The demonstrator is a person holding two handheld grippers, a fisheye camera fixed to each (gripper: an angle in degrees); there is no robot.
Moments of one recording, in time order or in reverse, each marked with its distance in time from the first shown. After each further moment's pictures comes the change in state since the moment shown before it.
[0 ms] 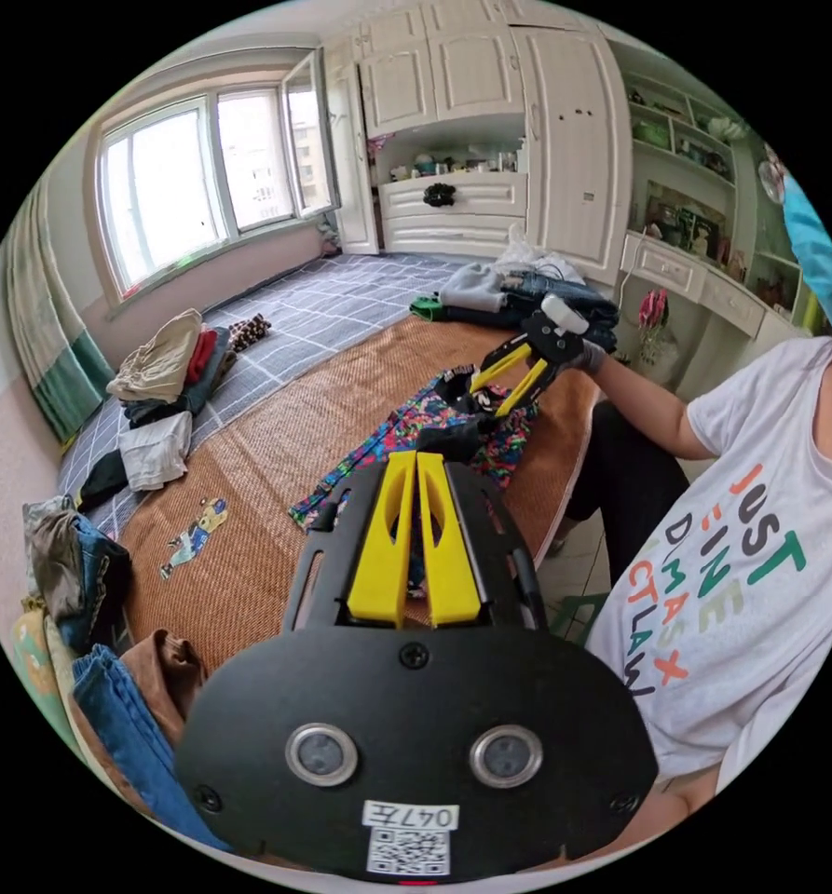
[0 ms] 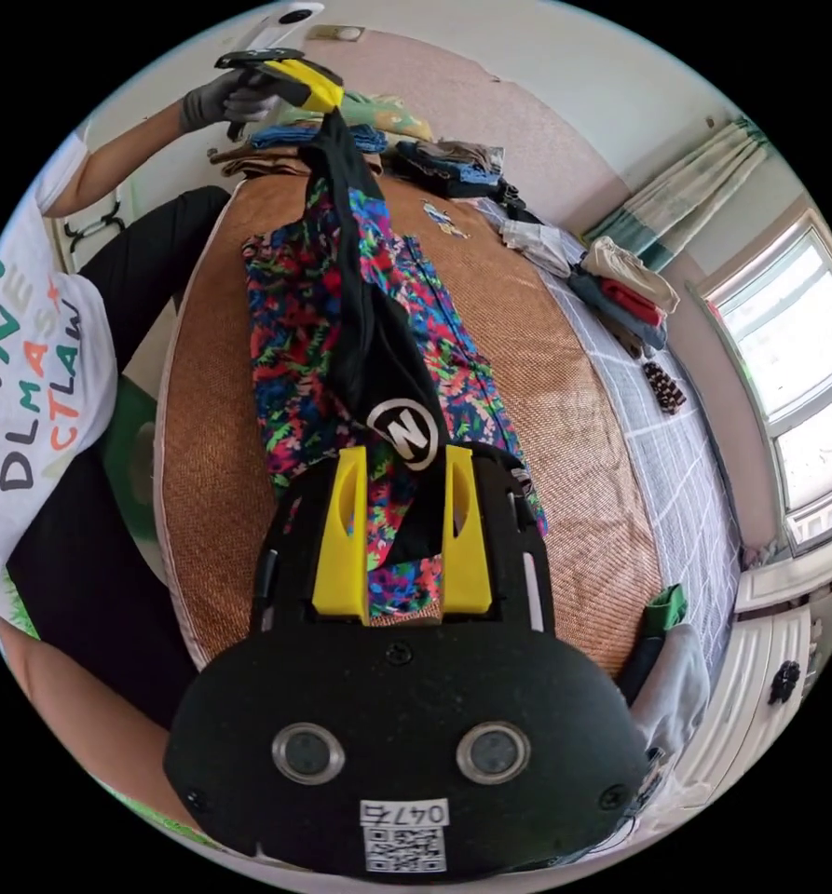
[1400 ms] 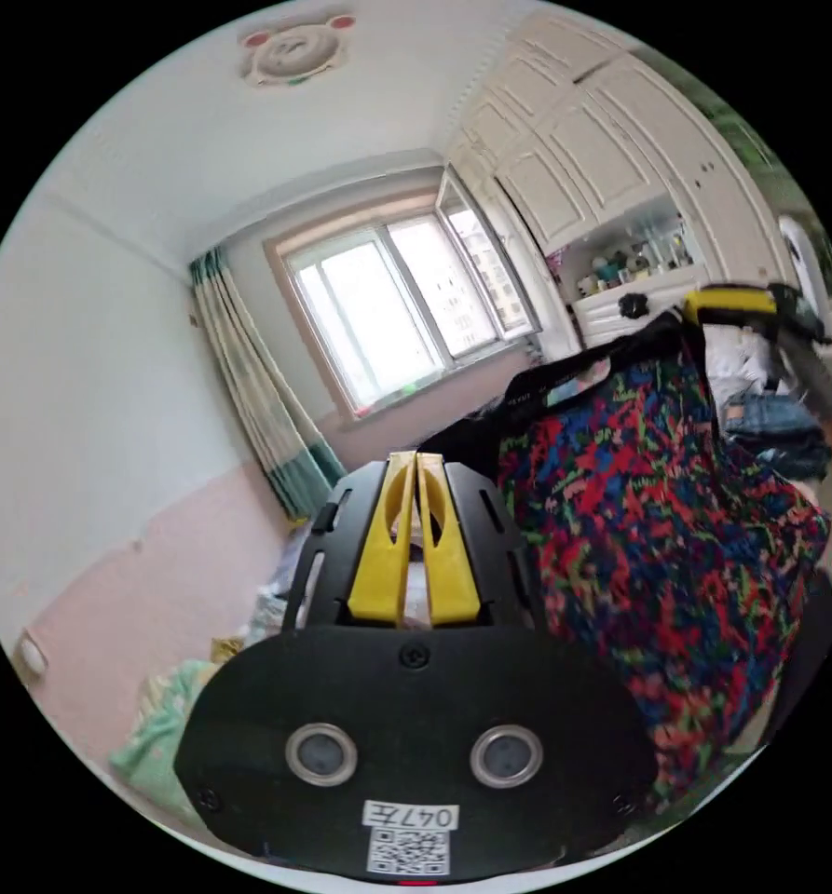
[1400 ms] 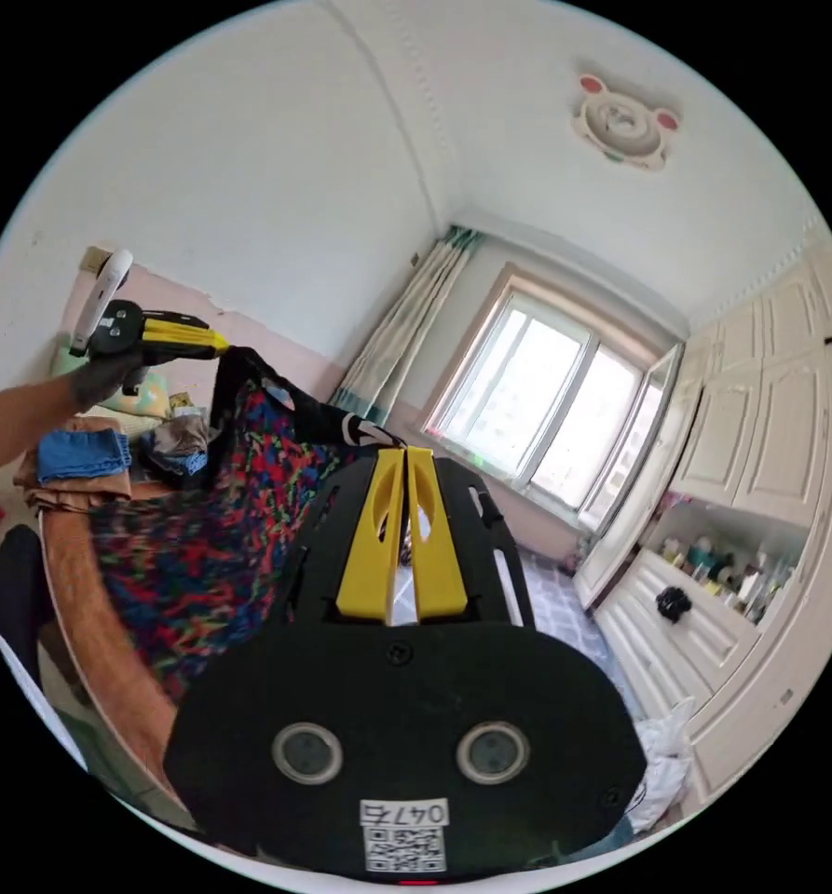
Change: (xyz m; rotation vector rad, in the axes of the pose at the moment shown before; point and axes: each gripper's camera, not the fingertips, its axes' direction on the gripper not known) left arm 0.088 -0.261 -0.379 0.361 -0.843 0.053; right arm 0.199 -0.015 -0.484 0.557 0.723 0.418
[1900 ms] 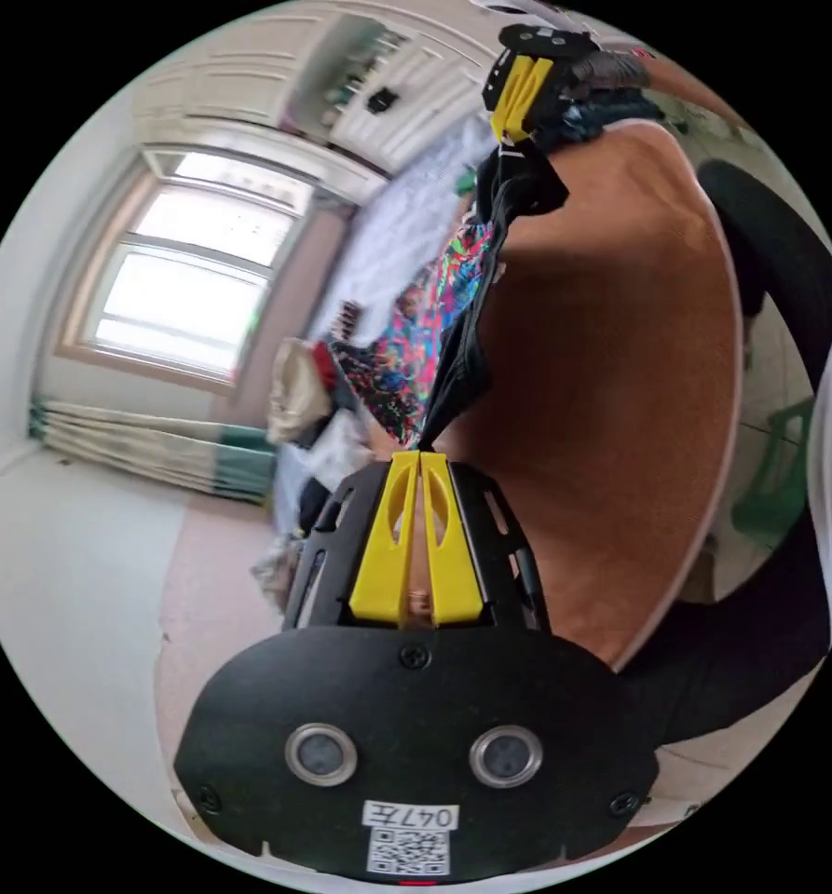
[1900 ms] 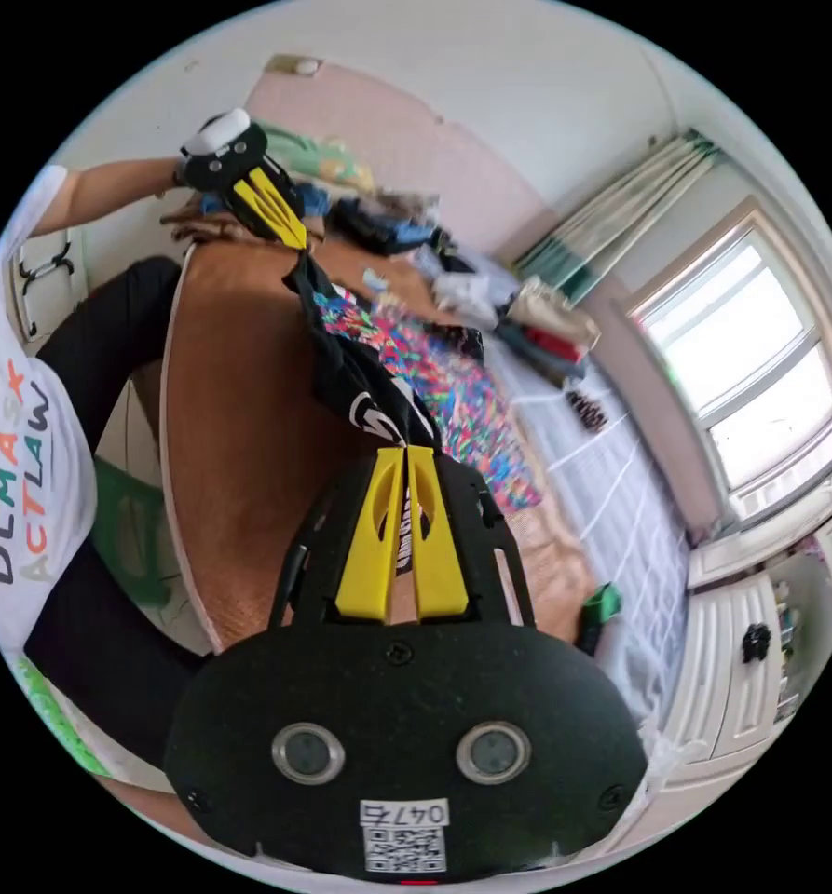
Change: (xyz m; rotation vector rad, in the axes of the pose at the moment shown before) left arm 0.379 0.178 0.054 -0.489 0.409 0.684; right arm -0.238 0.196 0.146 -0.452 -0.512 -0.366
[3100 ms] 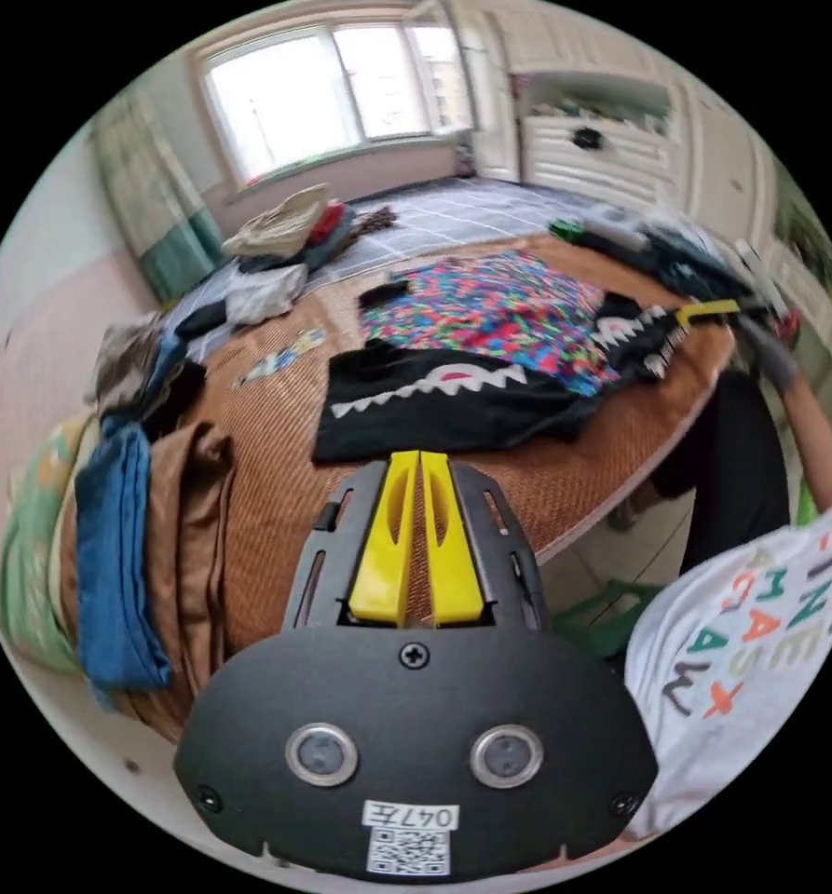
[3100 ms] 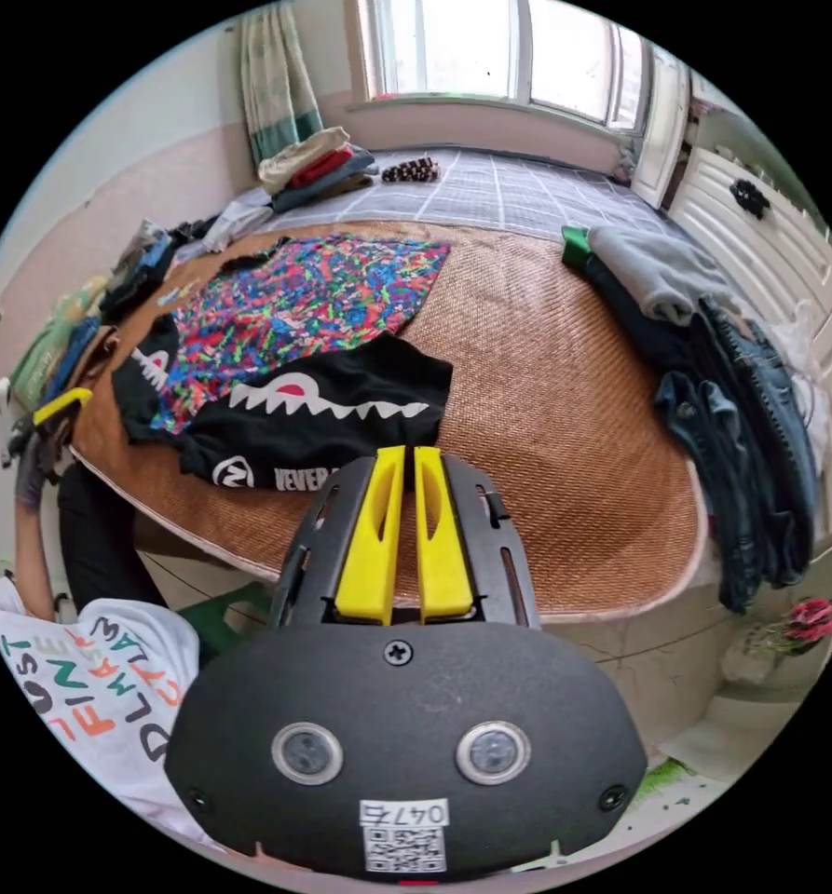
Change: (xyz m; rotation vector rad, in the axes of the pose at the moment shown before) left arm 0.081 0.144 0.147 0.032 0.384 -0.904; right arm -0.174 0.195 0.078 -0.323 -0.084 0.977
